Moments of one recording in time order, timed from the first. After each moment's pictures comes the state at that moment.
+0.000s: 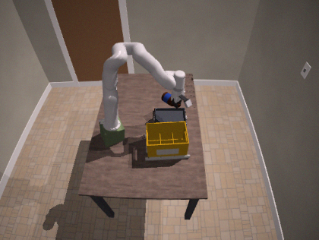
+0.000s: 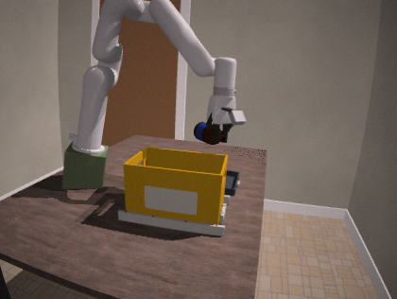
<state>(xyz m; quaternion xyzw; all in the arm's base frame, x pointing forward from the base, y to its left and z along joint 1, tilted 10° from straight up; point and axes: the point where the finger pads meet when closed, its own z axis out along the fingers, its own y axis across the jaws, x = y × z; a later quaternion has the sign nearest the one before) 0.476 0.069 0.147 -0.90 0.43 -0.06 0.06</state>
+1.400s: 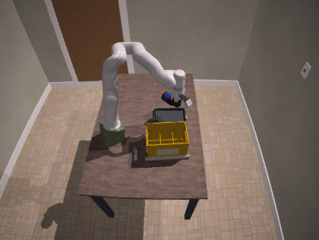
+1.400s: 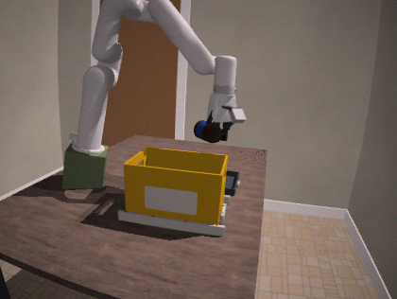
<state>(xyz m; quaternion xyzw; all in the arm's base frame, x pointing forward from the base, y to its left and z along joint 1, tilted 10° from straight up) 0.475 0.068 0.154 -0.90 0.43 -0.06 0.06</state>
